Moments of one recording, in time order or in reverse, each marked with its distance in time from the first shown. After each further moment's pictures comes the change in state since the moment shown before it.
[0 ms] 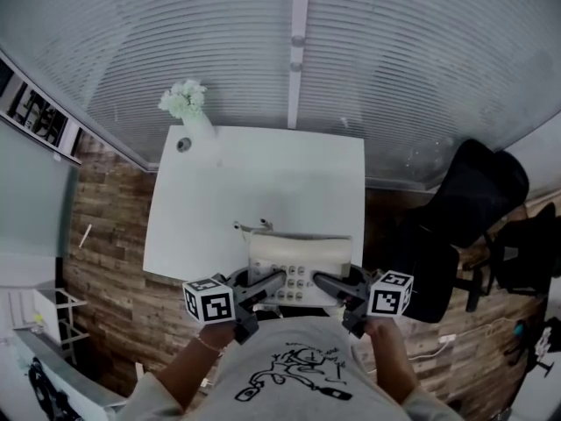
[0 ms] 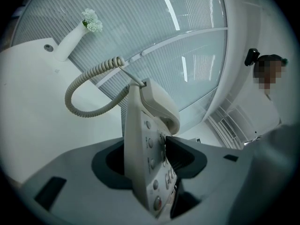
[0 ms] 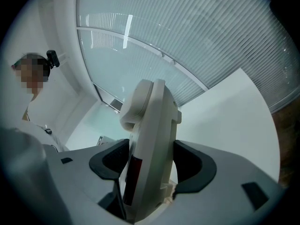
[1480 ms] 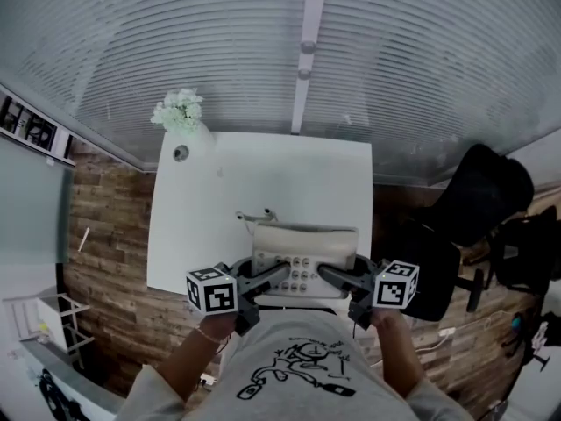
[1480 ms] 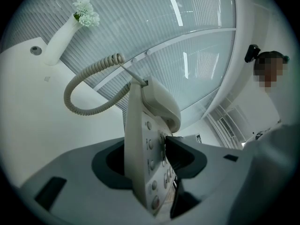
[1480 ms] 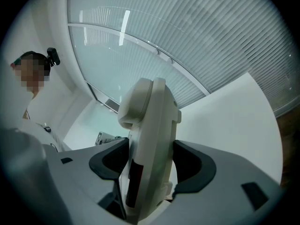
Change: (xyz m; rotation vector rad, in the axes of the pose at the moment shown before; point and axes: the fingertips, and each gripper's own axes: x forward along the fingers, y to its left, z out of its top) left arm 0.021 0.036 0.068 -0.005 0.076 -0.015; right arm 0.048 -0.025 0.057 0.004 0.032 -0.041
